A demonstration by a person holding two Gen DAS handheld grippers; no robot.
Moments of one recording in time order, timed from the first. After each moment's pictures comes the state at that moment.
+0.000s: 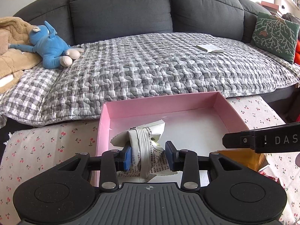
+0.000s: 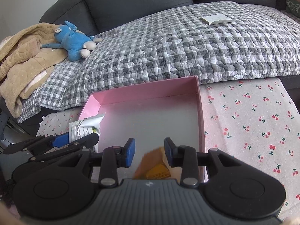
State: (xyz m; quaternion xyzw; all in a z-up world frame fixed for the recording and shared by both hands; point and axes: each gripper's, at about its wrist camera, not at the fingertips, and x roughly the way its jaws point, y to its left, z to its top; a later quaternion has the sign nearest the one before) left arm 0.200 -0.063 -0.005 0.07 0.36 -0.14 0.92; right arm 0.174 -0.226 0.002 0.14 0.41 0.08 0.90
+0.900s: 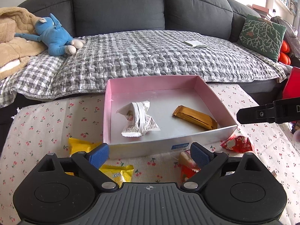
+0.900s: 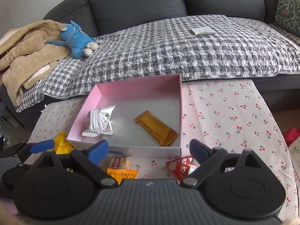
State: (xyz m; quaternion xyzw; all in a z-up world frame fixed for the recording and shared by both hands) left arm 0.110 -0.022 0.011 0.04 0.37 -0.17 0.91; right arm 0.092 -0.229 0.028 0.10 0.40 0.06 0.91
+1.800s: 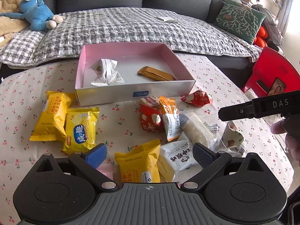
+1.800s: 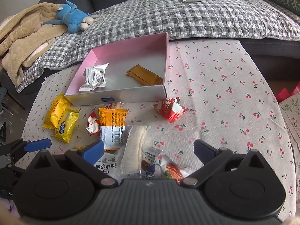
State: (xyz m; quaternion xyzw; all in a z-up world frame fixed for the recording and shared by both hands) left arm 0.040 -0.025 0.001 0.02 0.44 -0.25 0.86; right arm 0.036 -0.250 0.003 0.12 0.49 0.06 0.86
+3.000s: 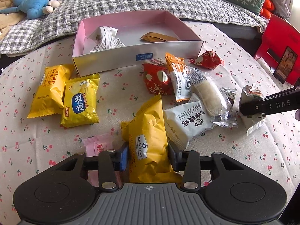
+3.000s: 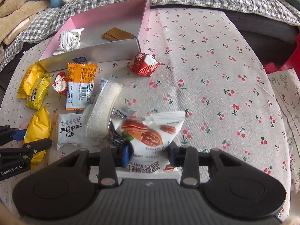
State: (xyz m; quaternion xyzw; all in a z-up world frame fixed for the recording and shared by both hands) left arm 0.028 -0.032 -0.032 0.09 0.49 -0.22 0.84; right arm 0.017 -0.257 -0.034 0.08 0.53 0.01 0.84
